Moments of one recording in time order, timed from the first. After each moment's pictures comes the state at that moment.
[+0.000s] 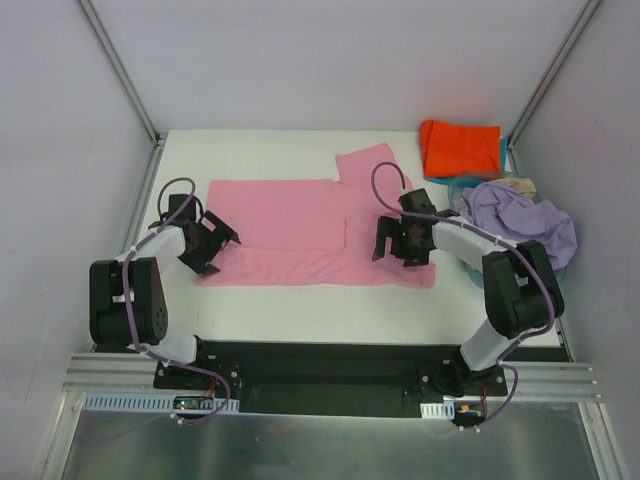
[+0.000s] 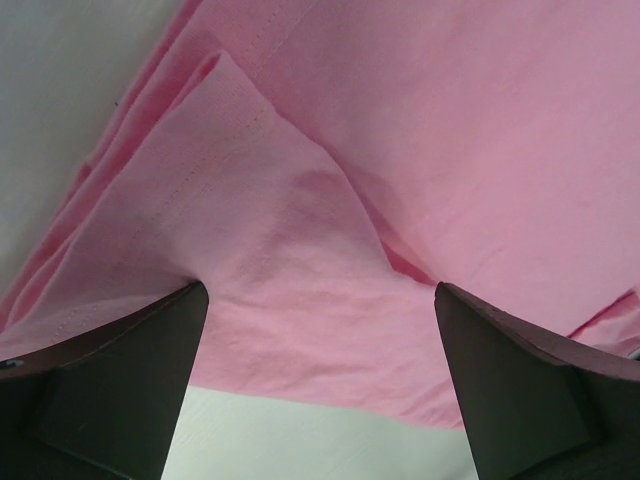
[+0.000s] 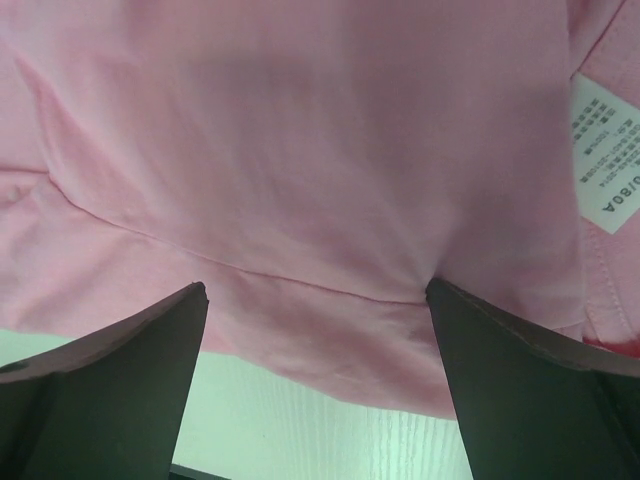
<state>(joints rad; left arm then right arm) 0.08 1.53 0.83 -0.46 0.20 -0.83 0.37 1.67 1.00 -0.50 -0.11 0.45</state>
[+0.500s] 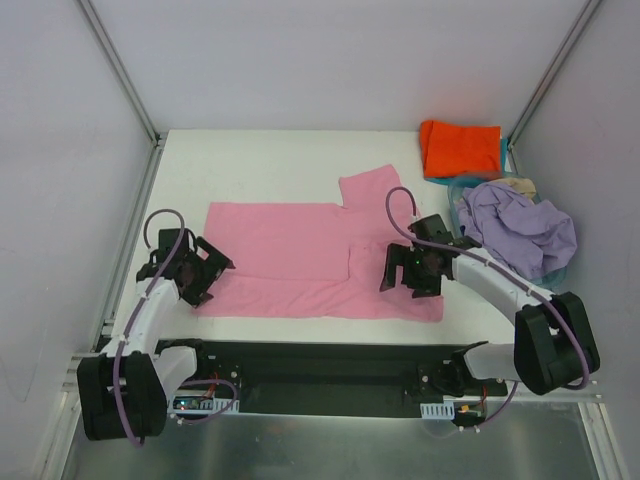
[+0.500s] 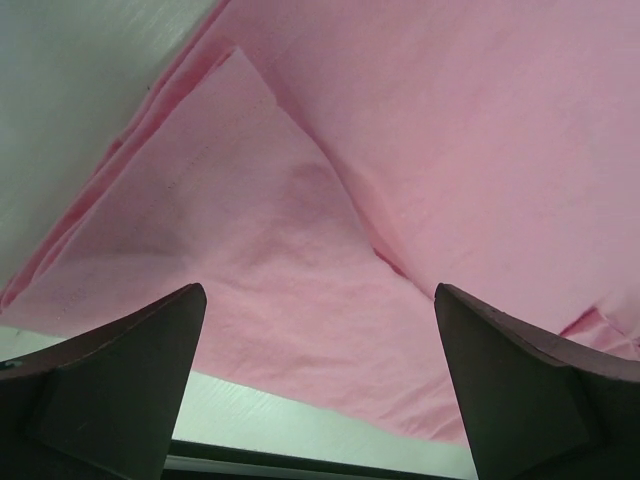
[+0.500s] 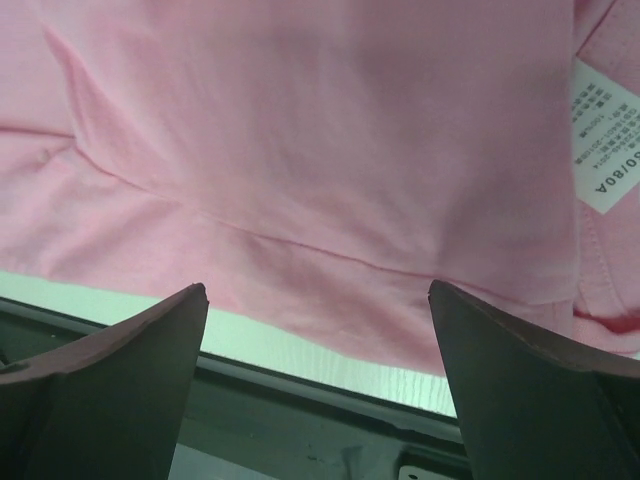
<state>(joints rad) 0.08 1.03 0.53 -0.60 0.14 -0.87 0.40 1.33 0.74 -0.63 -0.20 0.49</state>
